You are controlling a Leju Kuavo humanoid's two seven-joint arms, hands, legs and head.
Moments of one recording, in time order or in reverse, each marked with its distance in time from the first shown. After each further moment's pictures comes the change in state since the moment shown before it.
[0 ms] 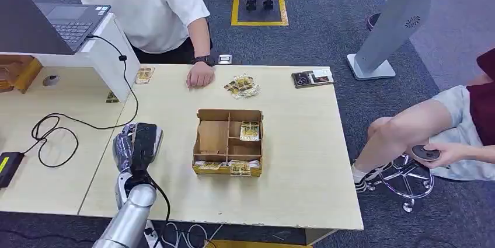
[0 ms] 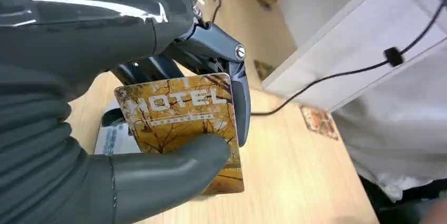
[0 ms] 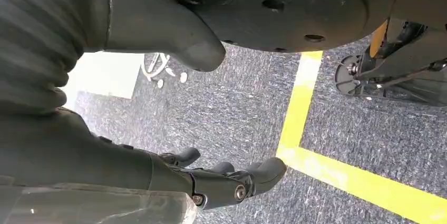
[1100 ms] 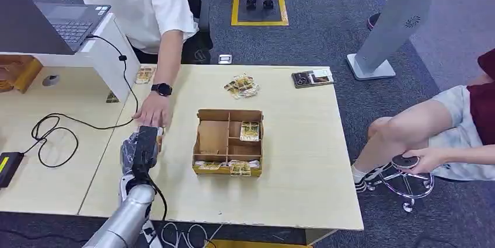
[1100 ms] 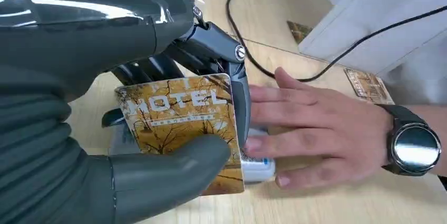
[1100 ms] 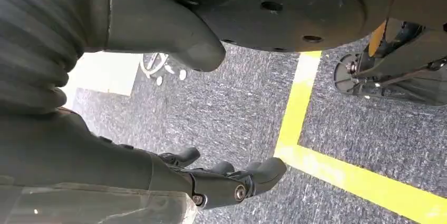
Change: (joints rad) left arm -0.087 0.071 -0.146 0.231 0.206 0.018 -0.024; right arm 0.000 0.000 0.000 -0.003 0.017 -0.006 -0.003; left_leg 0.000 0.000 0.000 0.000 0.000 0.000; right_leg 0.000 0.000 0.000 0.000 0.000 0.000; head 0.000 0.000
